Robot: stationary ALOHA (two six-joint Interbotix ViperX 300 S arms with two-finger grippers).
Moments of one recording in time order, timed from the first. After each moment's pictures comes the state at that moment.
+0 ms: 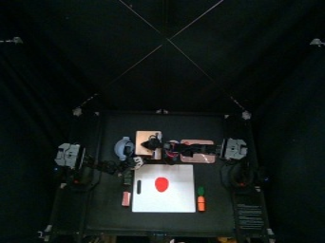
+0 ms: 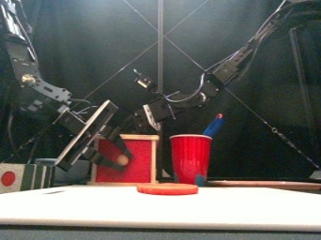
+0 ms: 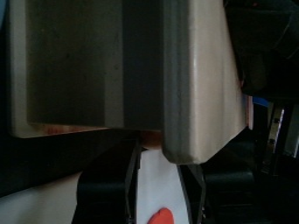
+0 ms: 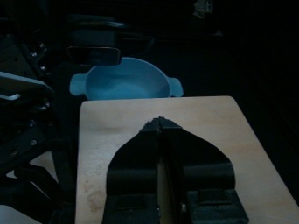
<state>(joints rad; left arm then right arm) -0.12 0.15 0.95 -0.94 -0.70 -0.83 -0.33 0.40 0.30 -0.24 -0.40 -0.01</state>
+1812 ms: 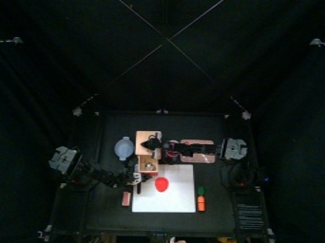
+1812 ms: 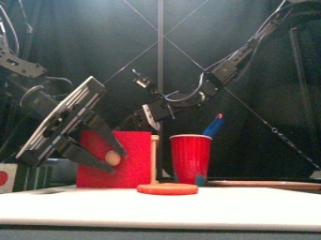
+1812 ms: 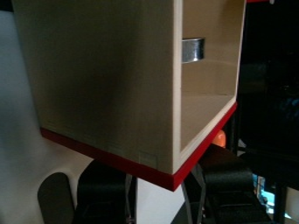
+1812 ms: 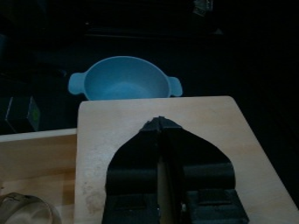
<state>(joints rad) -0.32 0.12 0.95 -0.99 -0.64 -0.82 -0.33 0.40 0.29 -0.24 -0.39 -0.01</state>
